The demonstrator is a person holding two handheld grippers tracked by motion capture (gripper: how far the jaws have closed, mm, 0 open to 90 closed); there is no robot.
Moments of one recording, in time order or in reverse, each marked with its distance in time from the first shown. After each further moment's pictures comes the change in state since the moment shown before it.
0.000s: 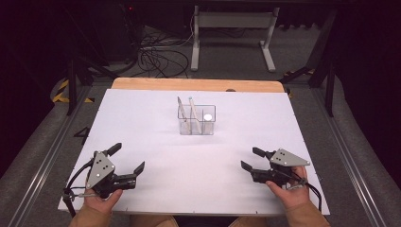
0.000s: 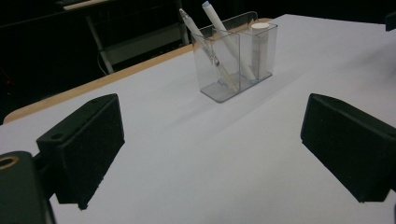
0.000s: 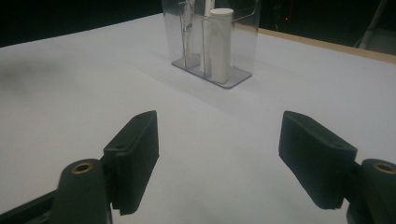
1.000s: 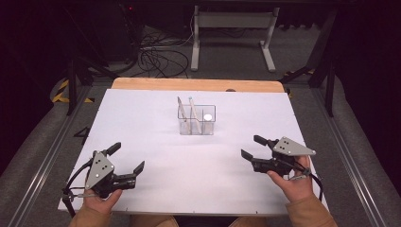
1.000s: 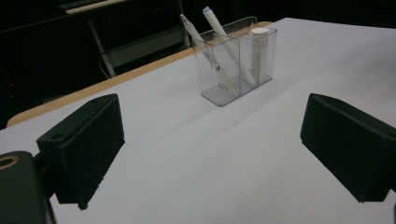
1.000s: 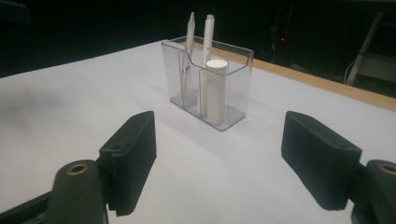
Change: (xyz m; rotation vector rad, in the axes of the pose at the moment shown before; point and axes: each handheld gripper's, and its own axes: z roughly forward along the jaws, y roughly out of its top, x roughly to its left) left arm -0.001 0.003 -0.002 -0.011 0.004 -0.001; right arm -0.003 0.039 -0.003 -0.055 -0.008 -0.016
